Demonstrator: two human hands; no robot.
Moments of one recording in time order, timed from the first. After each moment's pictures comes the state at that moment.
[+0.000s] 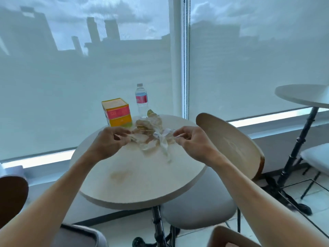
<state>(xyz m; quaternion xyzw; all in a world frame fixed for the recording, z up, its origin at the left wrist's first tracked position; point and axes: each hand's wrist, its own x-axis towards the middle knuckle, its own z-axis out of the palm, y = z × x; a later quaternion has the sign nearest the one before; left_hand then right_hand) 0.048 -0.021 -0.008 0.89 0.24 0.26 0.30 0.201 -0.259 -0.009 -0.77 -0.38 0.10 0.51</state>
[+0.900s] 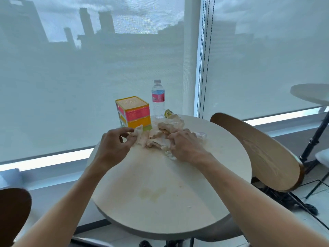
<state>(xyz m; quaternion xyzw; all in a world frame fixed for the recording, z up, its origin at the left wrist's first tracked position) 0.046 0.059 -0.024 0.86 0.24 0.36 0.26 0.191 -0.105 -0.025 -0.87 -0.45 -0.02 0.18</state>
